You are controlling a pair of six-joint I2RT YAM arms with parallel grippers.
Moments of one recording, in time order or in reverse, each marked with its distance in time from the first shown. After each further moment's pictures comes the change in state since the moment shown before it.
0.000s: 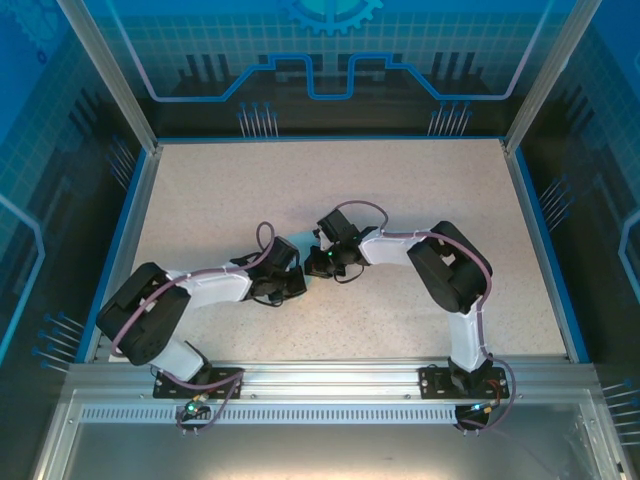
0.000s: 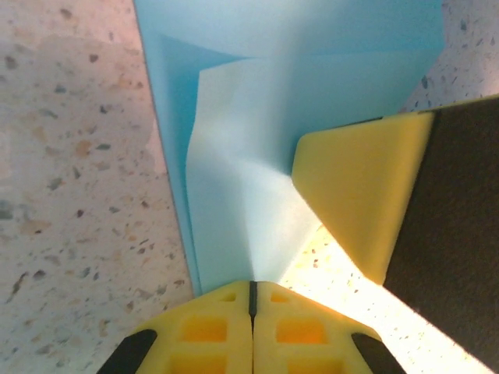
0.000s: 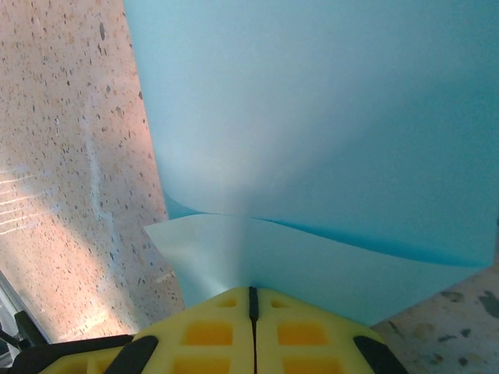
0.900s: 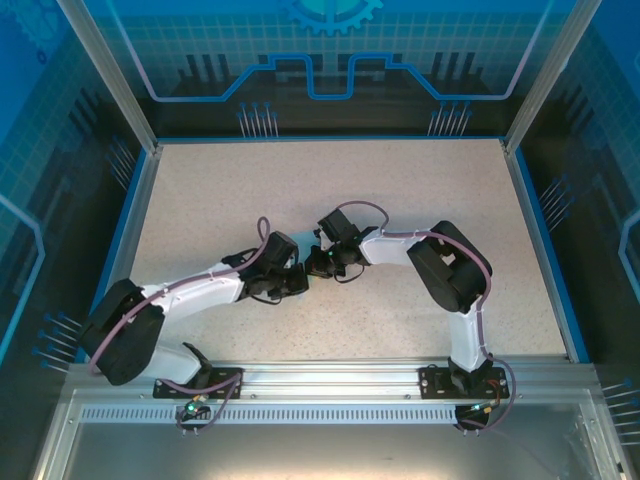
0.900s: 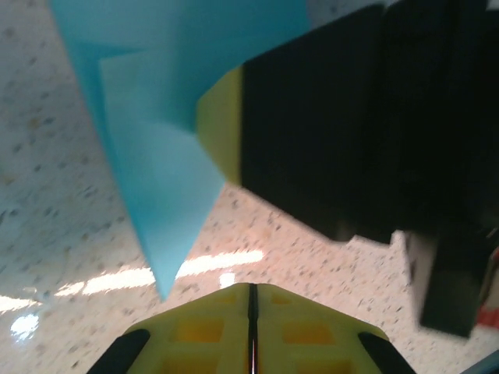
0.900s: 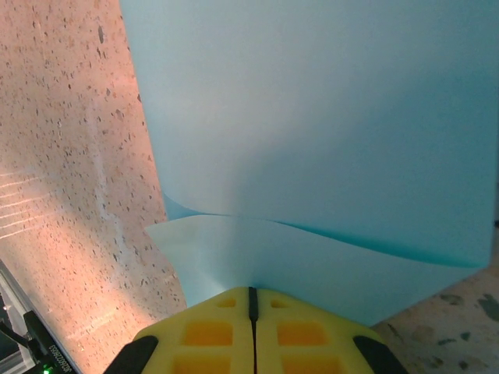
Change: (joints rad) left arm -0.029 -0.104 0.077 -0.124 0.011 0.063; right arm -0.005 0.005 -0.003 0.011 -0.014 0.014
